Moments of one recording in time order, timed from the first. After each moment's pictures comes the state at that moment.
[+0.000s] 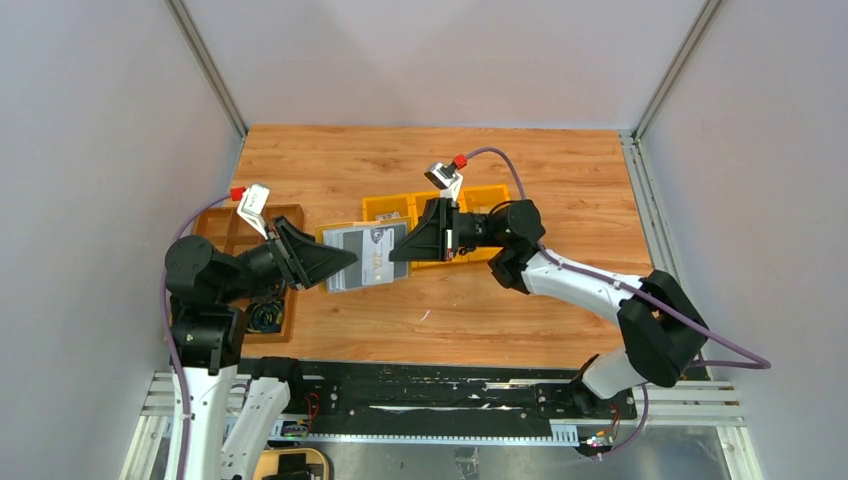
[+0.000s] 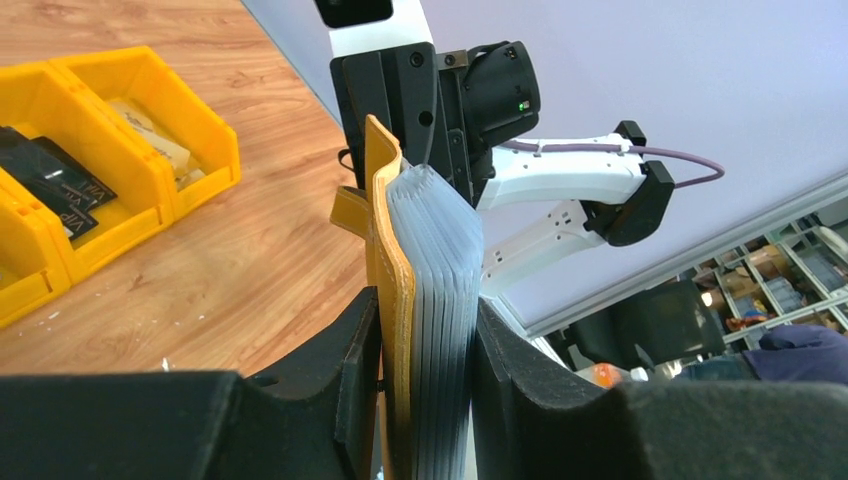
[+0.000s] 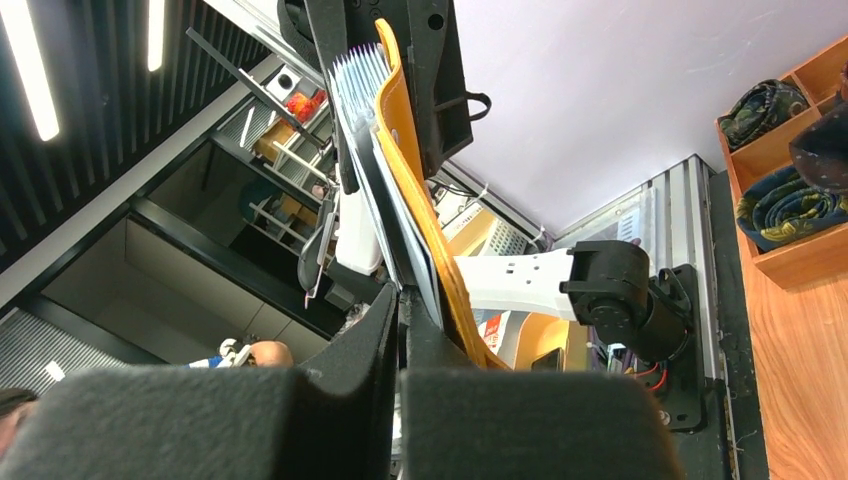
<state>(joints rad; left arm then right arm) -0.05 0.55 0.93 -0.28 1.01 -0.86 0.79 1.48 0.91 1.10 -0.91 1.36</state>
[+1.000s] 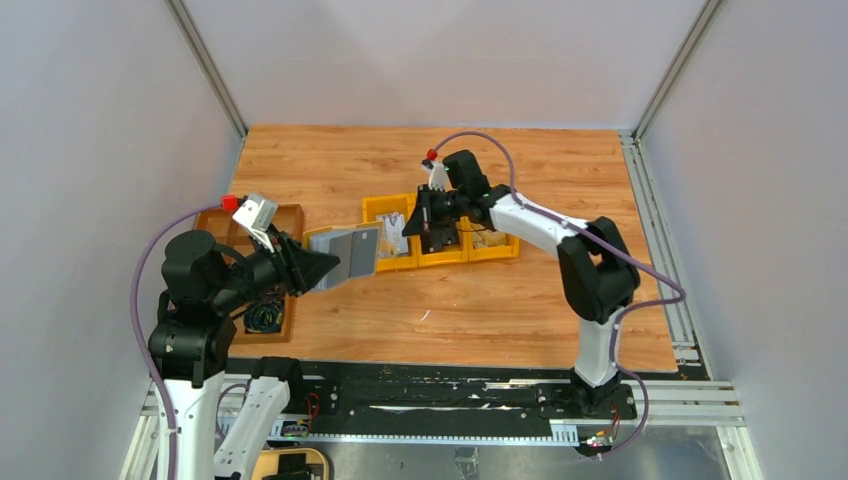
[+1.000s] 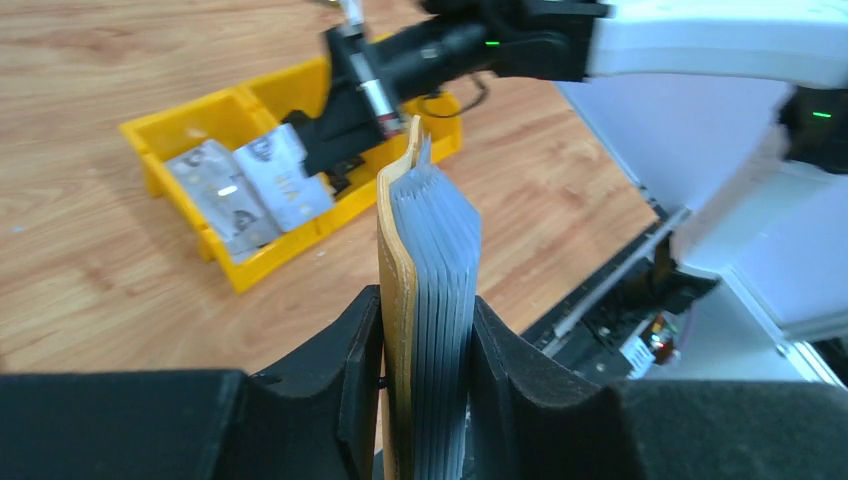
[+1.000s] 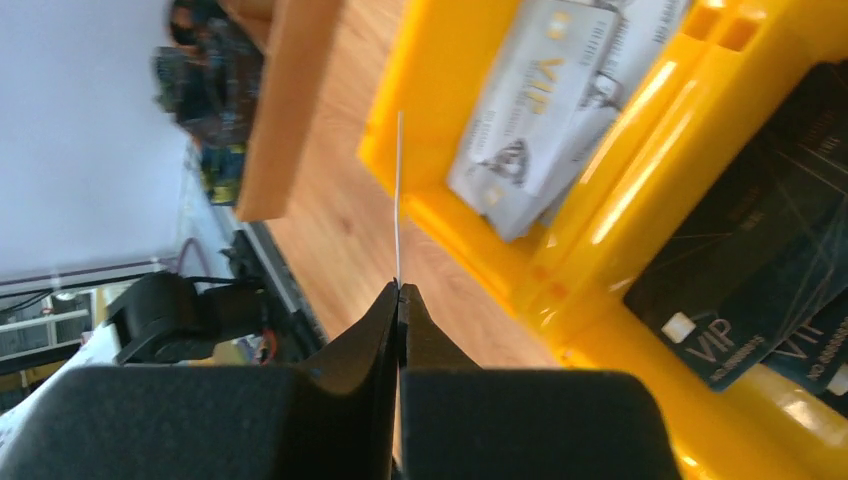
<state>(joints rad) -0.05 0.58 1.10 -0.78 0.69 -0.24 0.62 1.86 1.38 -0.15 -0.63 0.54</state>
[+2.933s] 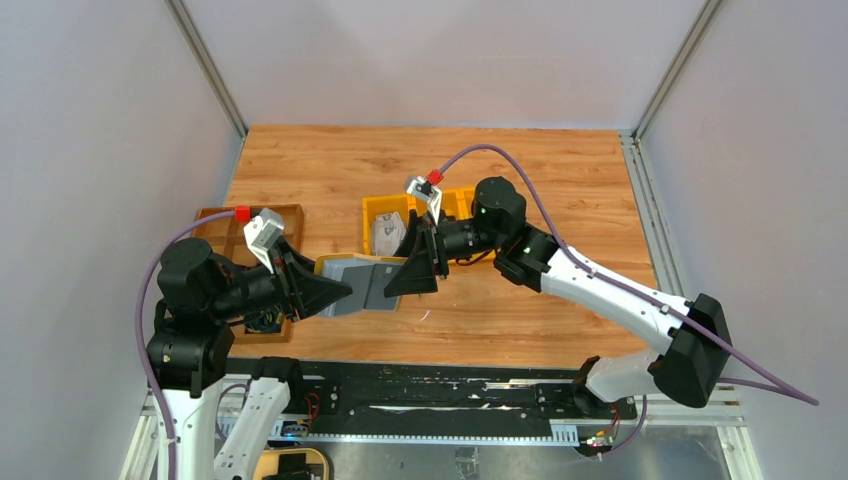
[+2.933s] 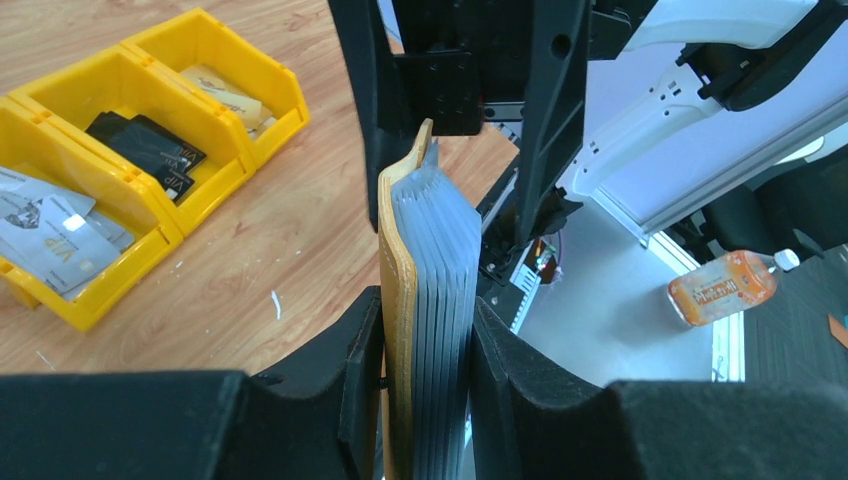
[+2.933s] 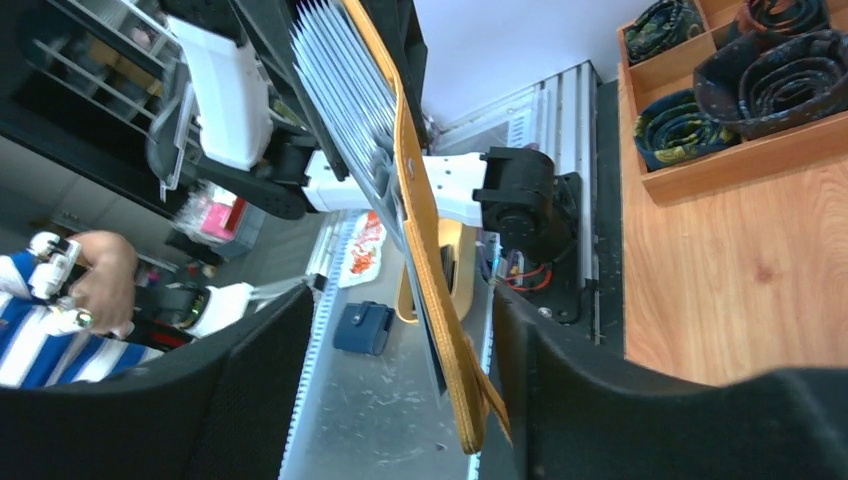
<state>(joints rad) -0.05 0.55 1.10 -0.79 1.05 -0.27 0.88 1.33 1.13 0.21 -0.95 0.64</state>
